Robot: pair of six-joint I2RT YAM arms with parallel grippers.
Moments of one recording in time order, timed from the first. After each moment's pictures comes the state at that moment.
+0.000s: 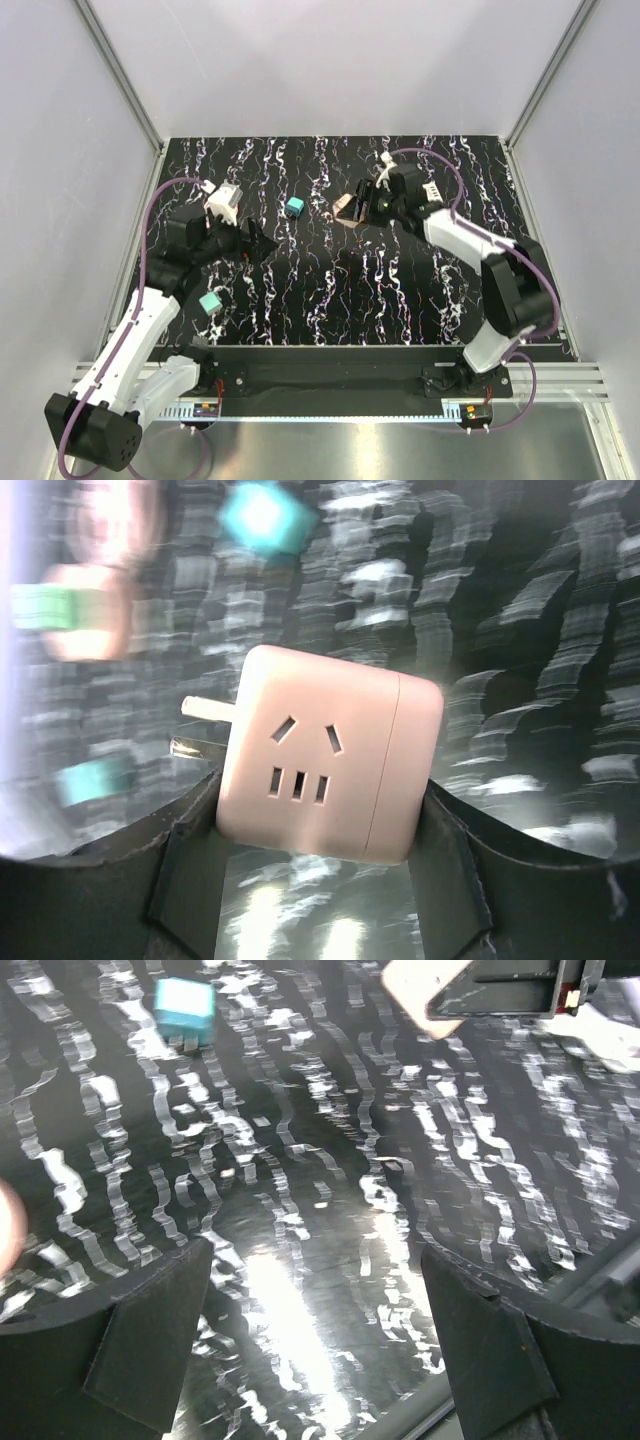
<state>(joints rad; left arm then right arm) -0.27 0.89 0.81 -0.42 0.37 -0.20 0.43 1.70 1.15 -0.09 -0.33 0.54</state>
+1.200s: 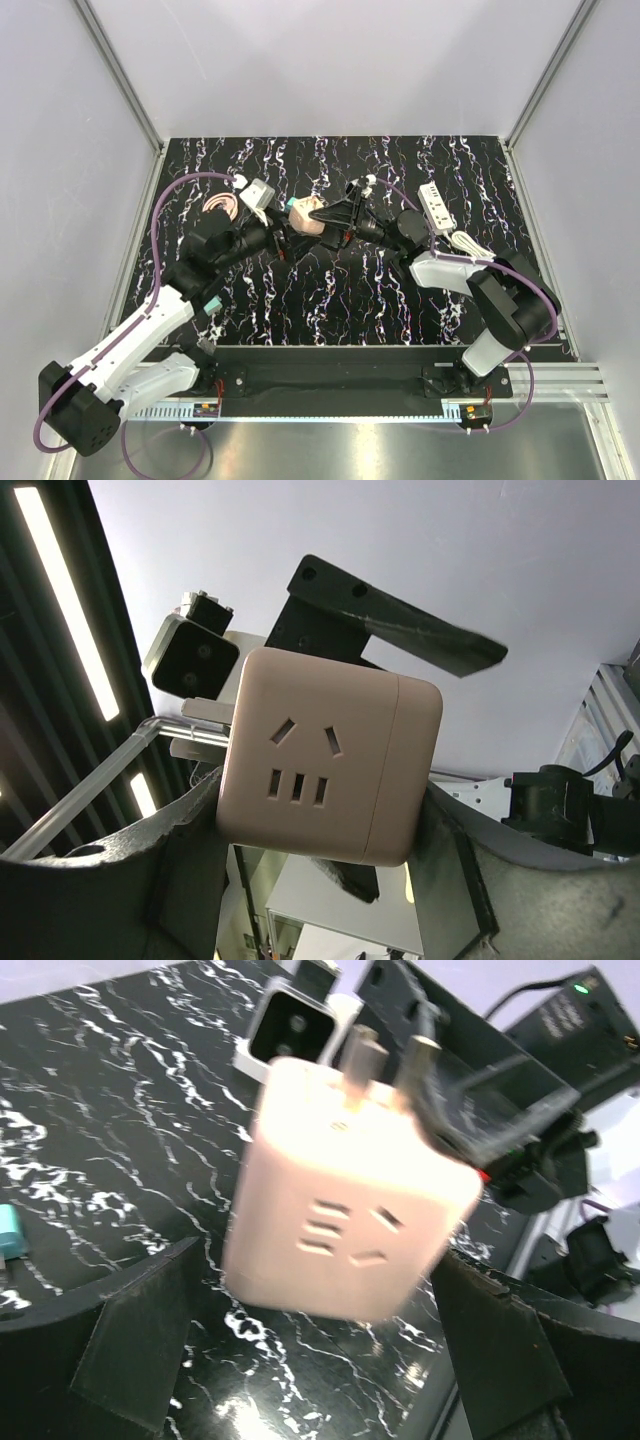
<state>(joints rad) -0.57 0.94 0.77 0.07 0.38 -0.30 0.63 1.62 0.76 1.27 -0.67 1.86</state>
